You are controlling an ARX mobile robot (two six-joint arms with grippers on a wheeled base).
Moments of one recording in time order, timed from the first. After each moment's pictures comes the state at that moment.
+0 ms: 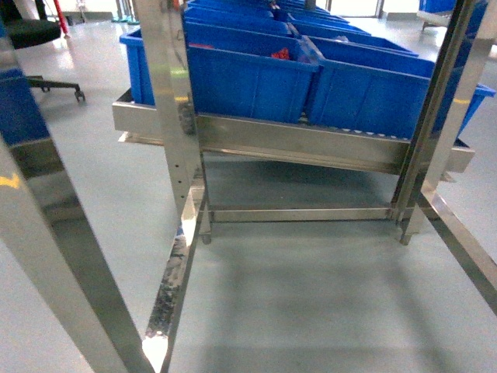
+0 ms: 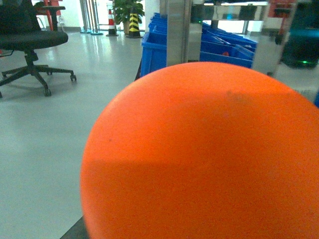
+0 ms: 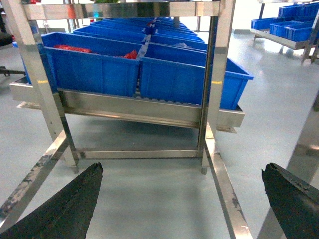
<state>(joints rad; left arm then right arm) 0.00 0.01 0.01 -0.01 0.00 -0.01 0.00 0.00 0.01 0.00 0.00 0.00</state>
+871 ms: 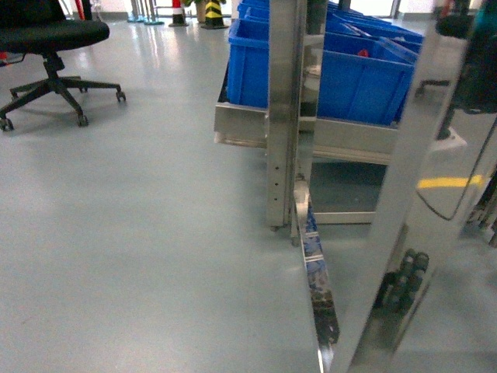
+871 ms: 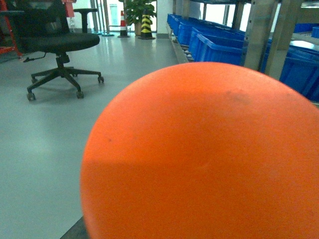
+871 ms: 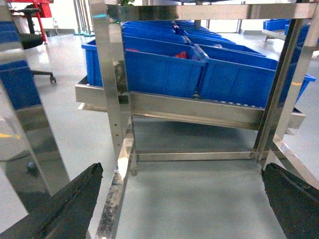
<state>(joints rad) 0.00 0.01 0.01 -0.01 0.00 0.00 0.00 0.00 0.01 -0.01 0.00 0.00</state>
